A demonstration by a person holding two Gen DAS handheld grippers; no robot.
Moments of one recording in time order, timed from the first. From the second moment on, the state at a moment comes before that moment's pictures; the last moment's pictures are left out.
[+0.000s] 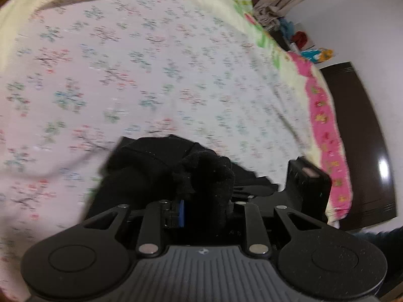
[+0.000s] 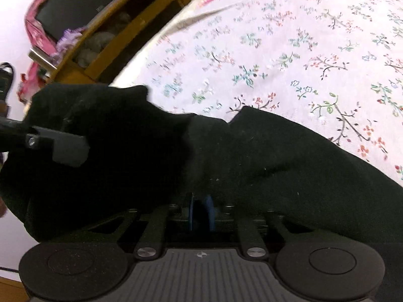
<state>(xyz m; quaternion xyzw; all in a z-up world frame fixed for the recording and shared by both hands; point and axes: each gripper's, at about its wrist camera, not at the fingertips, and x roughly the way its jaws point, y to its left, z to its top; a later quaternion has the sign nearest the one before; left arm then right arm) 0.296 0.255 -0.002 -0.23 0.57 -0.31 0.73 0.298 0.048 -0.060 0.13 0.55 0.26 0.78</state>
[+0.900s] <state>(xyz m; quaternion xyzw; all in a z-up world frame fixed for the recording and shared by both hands) 0.296 0.081 -0.027 -0.28 0.57 -0.41 0.65 0.231 -0.100 -0.037 0.27 0.50 0.14 0.81</state>
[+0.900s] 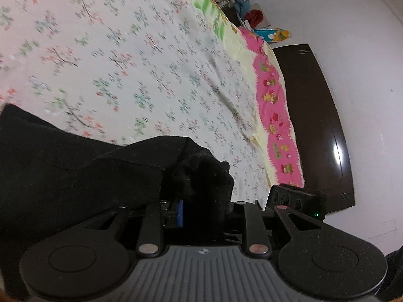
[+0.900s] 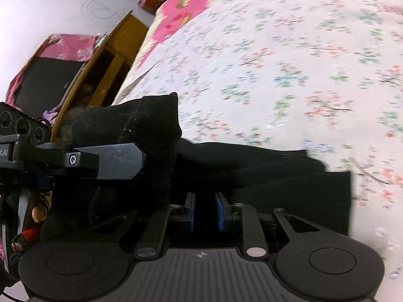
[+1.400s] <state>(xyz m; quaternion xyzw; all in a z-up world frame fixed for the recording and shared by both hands) 0.286 0.035 -0.066 -0.27 0.60 -0.37 0.66 0.202 -0.144 -0.027 0.25 0.48 0.07 0.84</state>
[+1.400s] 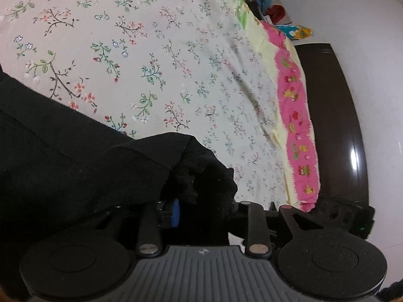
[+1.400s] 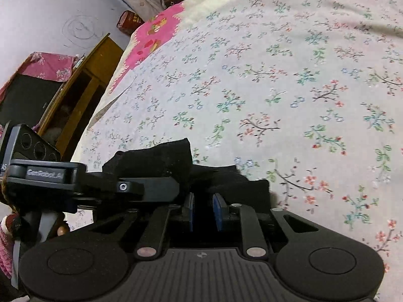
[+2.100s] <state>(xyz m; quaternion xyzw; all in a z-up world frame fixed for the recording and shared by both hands) 0.270 0.003 -0.044 -0.23 0.59 -0.36 0.69 0.171 -0.196 0.004 0.23 0.47 -0.02 0.85</state>
